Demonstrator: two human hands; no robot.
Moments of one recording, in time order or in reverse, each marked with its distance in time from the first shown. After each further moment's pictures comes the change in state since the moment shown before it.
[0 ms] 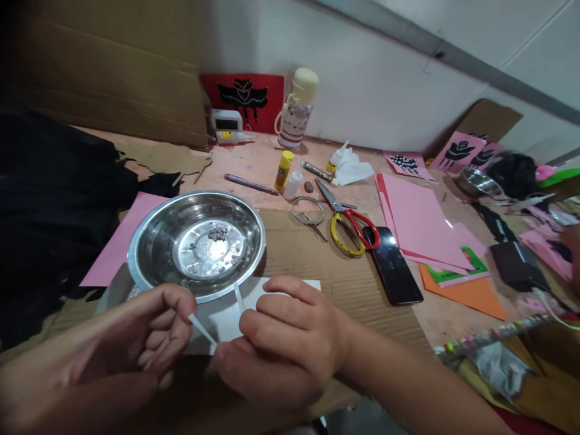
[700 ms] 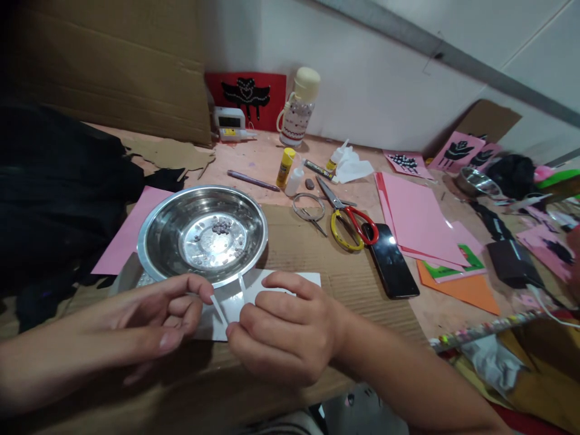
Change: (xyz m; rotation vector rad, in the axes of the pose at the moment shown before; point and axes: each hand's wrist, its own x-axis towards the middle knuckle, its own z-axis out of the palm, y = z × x) left_hand 0.018 0.013 -0.004 -0.545 -0.186 -0.313; right_hand -0.003 -0.001 -0.002 -0.108 -0.127 -0.144
